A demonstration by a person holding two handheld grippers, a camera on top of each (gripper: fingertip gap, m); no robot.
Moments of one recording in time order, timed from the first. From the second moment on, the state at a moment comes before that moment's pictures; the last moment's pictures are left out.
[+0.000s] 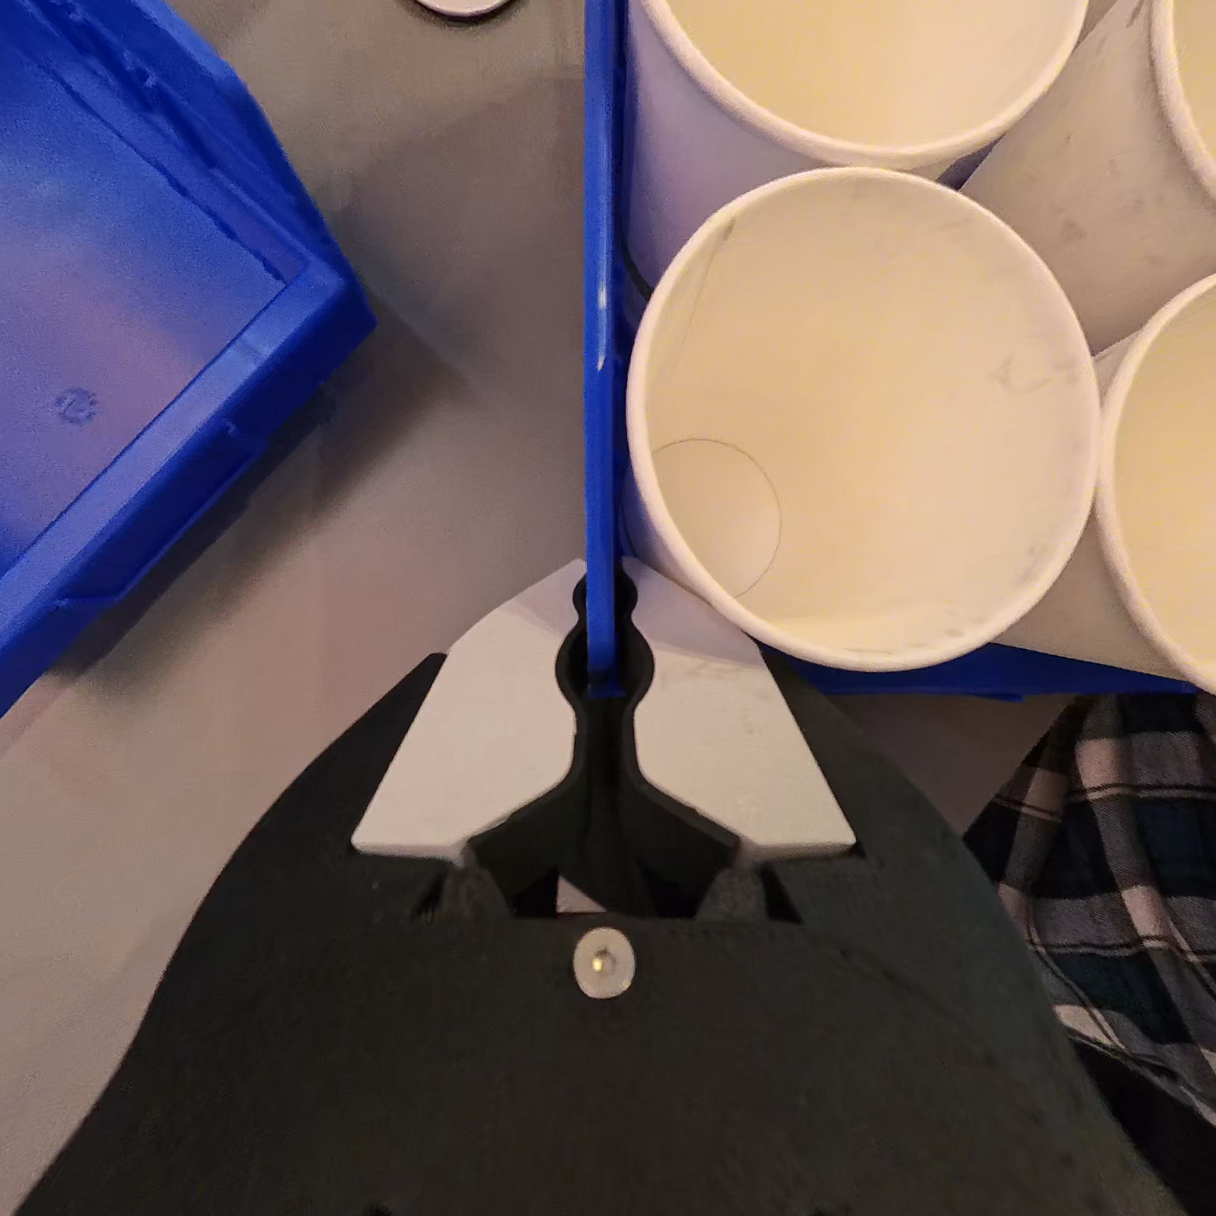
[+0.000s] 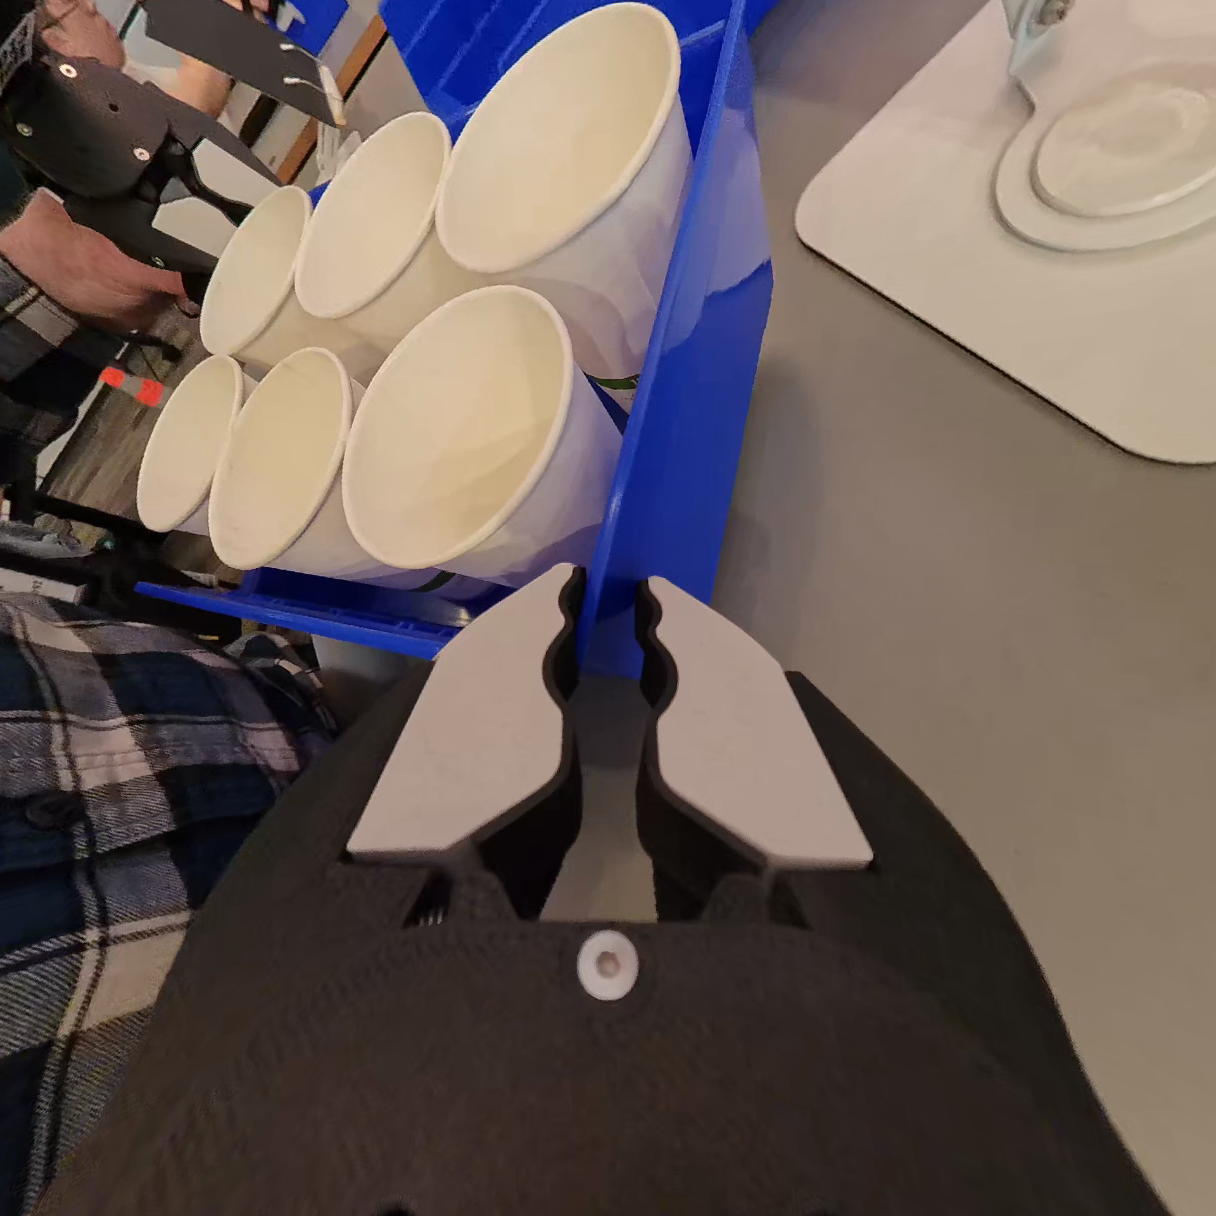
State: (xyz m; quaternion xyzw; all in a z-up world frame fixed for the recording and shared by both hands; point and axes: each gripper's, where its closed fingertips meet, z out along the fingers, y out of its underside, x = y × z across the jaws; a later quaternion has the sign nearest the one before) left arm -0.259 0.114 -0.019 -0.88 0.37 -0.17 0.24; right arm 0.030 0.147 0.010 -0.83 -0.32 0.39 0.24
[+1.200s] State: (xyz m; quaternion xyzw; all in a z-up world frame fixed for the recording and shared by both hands) left arm -0.509 -0.049 0.002 -0.96 0.08 -0.02 0.28; right arm -0.297 0.144 0.020 -0.68 -0.55 0.46 0.16
